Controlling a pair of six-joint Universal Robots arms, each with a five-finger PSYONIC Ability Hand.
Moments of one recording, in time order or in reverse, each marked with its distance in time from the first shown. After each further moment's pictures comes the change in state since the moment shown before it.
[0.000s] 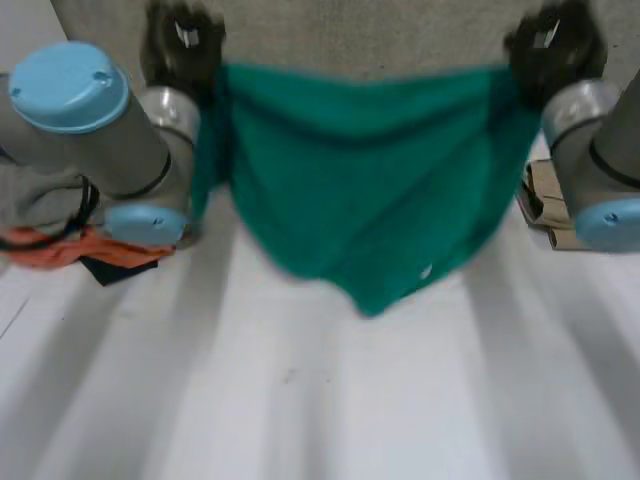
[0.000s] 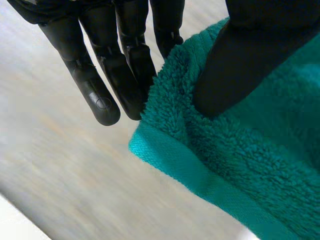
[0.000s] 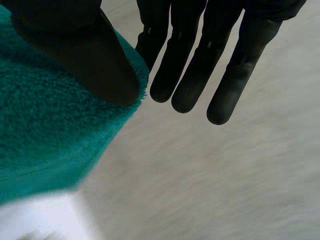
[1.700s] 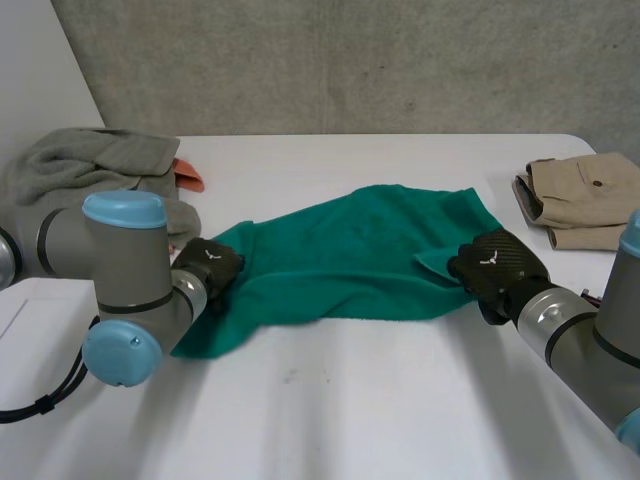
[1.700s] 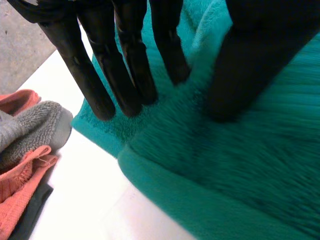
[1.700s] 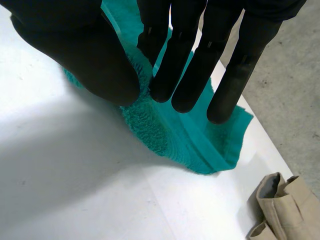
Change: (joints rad) left arm 0.035 -0.030 -0.484 -0.378 0.082 -0.114; right arm -0.014 -0.209 0.744 0.123 -0.219 0.074; left_hand -0.061 -0.108 -0.100 -0.119 -0.070; right_hand 0.000 0.001 0.002 0.000 0.005
